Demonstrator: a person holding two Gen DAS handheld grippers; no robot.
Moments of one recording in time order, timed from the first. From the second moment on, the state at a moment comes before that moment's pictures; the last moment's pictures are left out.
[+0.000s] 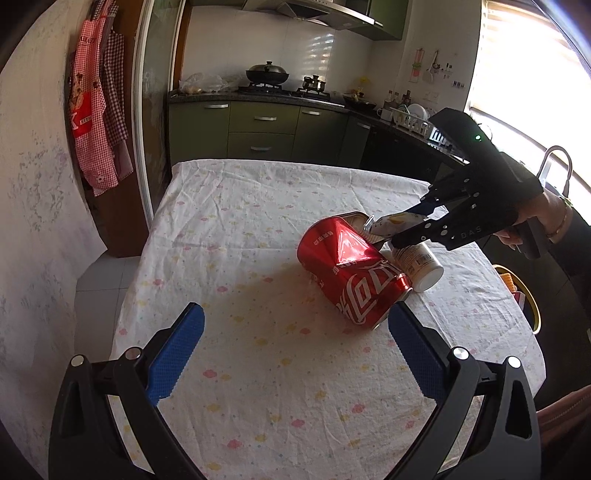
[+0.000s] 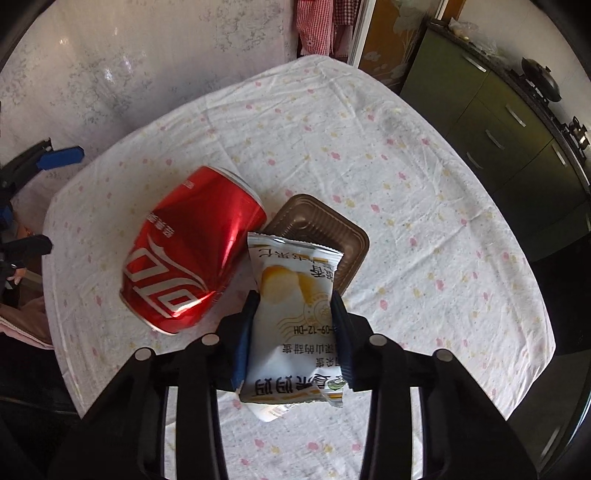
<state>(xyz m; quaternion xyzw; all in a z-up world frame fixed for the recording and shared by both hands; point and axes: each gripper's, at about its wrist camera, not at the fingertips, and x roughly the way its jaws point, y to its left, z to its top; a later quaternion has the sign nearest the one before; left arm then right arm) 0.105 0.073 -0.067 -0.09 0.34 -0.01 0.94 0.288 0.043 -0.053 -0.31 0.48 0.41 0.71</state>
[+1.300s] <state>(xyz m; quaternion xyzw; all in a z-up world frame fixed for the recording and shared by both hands) 0.107 -0.041 -0.045 -0.01 0.35 -0.10 0.93 0.188 -0.359 -0.099 -0.07 0.47 -0.08 0.88</state>
